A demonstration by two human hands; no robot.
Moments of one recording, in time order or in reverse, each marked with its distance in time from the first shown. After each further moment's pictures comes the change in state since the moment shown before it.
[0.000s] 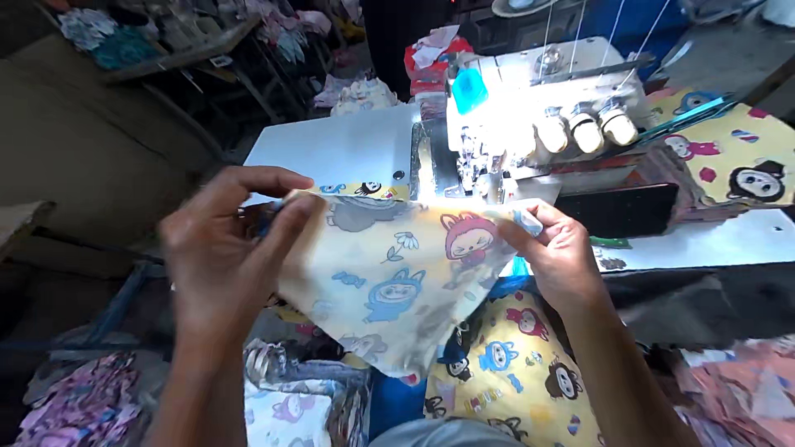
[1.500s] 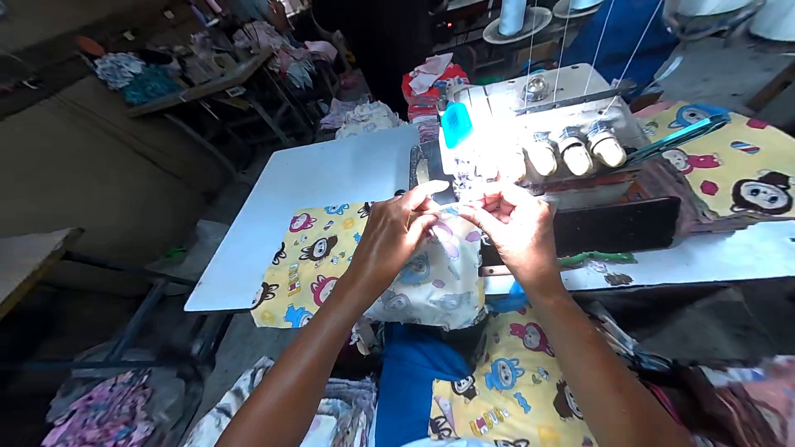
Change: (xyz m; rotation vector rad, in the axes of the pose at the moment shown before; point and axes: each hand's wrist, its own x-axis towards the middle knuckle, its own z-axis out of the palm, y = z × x) left_hand 0.035 0.009 0.112 -0.015 -0.285 0.139; right_hand 0.045 0.010 0.025 -0.329 0.130 -0.271
